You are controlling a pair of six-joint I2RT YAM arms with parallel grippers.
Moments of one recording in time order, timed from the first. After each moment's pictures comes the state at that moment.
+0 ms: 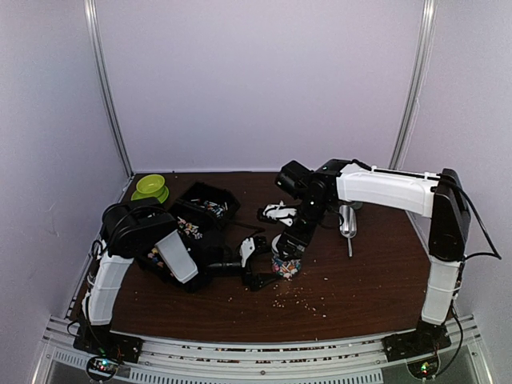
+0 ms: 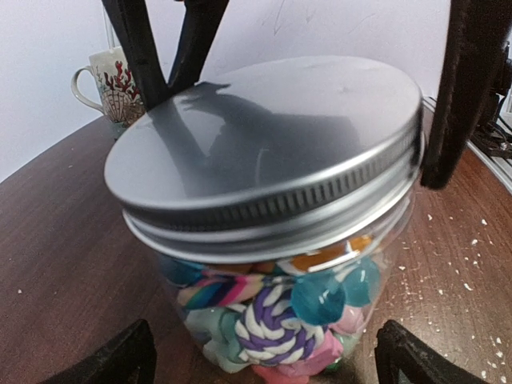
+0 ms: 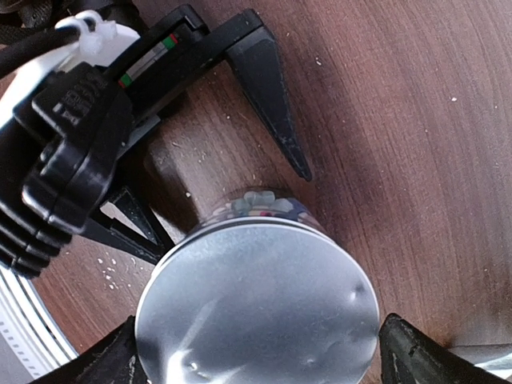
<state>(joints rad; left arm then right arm) -0.86 2.30 0.87 1.26 0.53 0.15 0.81 1.92 1.62 -0.98 -0.09 -0.30</state>
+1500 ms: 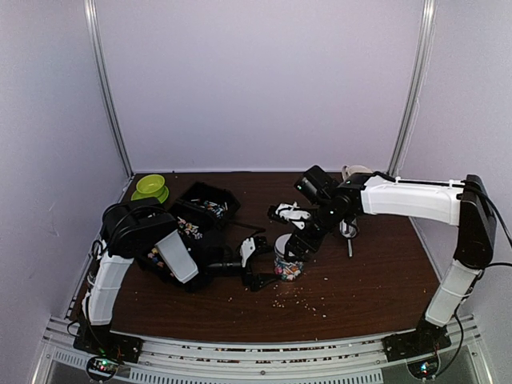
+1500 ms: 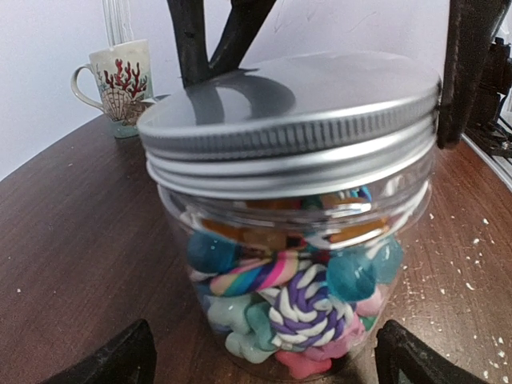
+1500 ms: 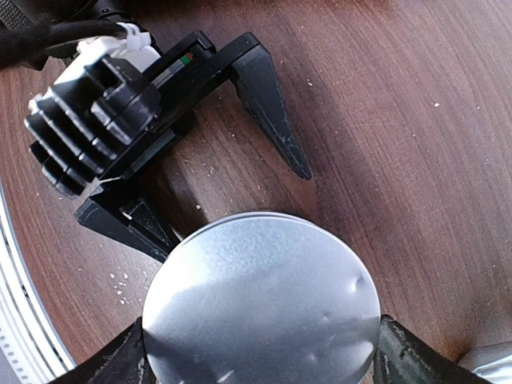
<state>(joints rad) -0.86 2.30 0.88 1.25 0.53 0.15 0.79 1.73 1.33 -0.71 -0.17 -0.25</state>
